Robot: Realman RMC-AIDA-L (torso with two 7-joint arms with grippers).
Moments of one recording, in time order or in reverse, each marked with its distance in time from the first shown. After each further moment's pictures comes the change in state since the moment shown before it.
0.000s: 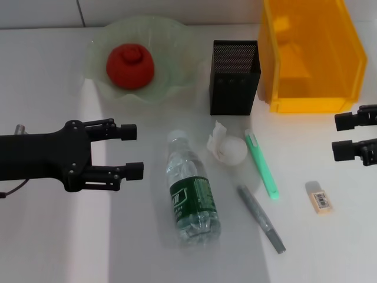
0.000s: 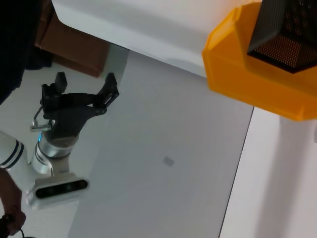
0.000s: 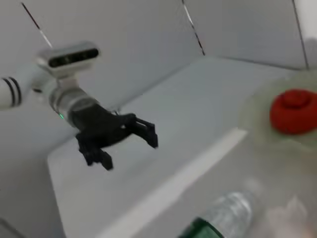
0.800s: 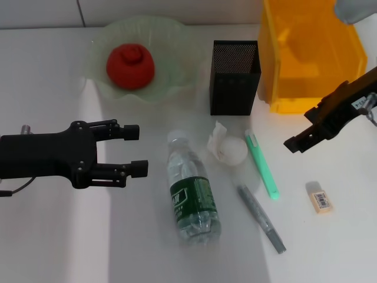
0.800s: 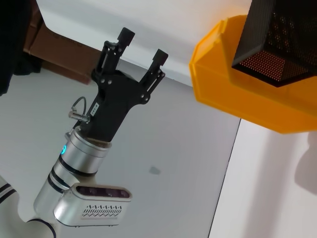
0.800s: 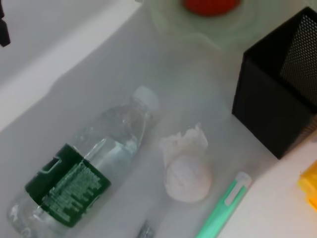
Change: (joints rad) left arm -0.010 -0.009 -0.001 -0.007 0.026 -0.046 -0.007; right arm 0.224 0.019 -0.566 -0.078 -0.522 0.309 0.345
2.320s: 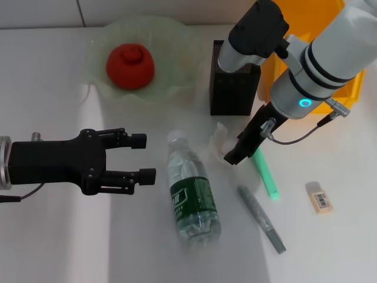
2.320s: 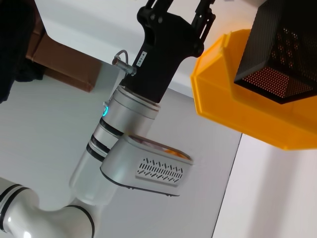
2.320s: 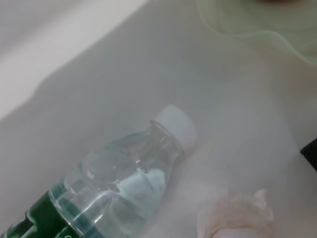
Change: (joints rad) left arm -0.012 -0.014 0.002 -0.027 0.038 -0.029 0.008; right arm 0.221 0.010 -0.336 0.558 0.075 0.466 0.068
